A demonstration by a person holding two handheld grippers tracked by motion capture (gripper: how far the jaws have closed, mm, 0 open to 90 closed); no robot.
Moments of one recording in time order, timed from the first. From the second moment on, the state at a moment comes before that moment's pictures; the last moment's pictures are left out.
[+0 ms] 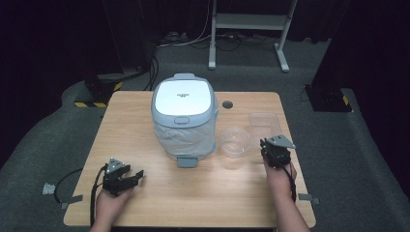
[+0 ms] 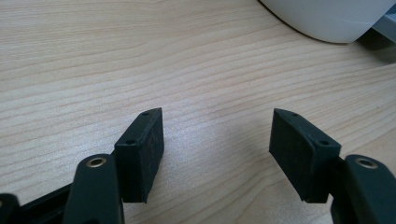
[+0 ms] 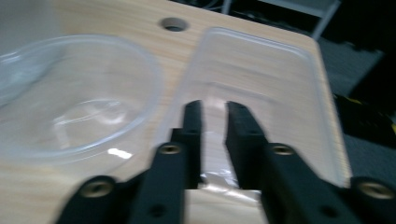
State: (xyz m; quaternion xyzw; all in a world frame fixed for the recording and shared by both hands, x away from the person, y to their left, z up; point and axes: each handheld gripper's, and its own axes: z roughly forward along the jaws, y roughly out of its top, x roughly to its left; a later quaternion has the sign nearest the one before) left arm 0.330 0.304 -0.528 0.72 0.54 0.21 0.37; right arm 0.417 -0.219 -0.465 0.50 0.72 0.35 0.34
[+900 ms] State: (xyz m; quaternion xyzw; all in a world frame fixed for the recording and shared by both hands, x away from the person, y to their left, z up) left arm 0.330 0.304 -0.528 0.72 0.54 0.21 0.37; right arm 0.361 -0.206 -0.473 0.49 0.74 0.37 0.26
